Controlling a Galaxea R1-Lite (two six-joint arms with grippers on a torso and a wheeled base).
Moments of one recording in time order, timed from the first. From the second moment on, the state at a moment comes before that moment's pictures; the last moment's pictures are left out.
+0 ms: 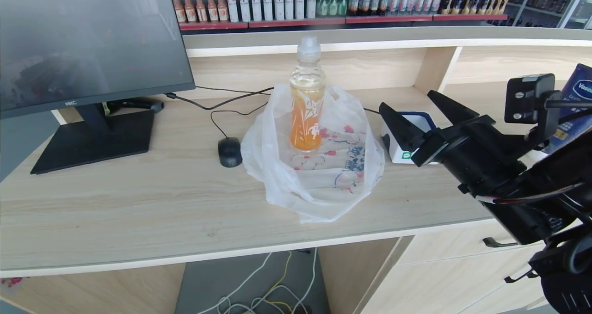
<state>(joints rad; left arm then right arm) 0.00 0.00 0.00 0.00 0.00 0.01 0.52 1.69 -0.57 -1.55 -0.03 -0.06</state>
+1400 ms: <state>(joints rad) 0.00 0.00 0.00 0.00 0.00 0.00 0.52 1.67 -0.43 -1.57 -0.02 -0.06</state>
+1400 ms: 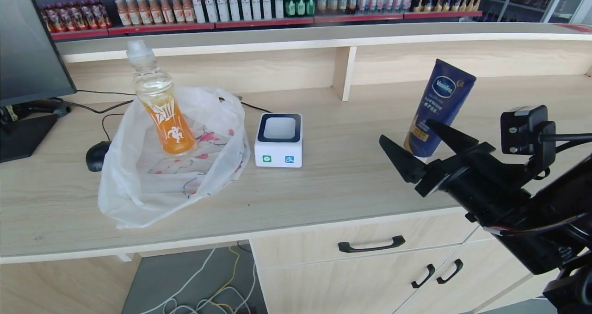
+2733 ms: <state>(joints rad) 0.00 0.00 0.00 0.00 0.00 0.00 0.54 1.69 -0.45 -1.57 -0.03 -0.08</state>
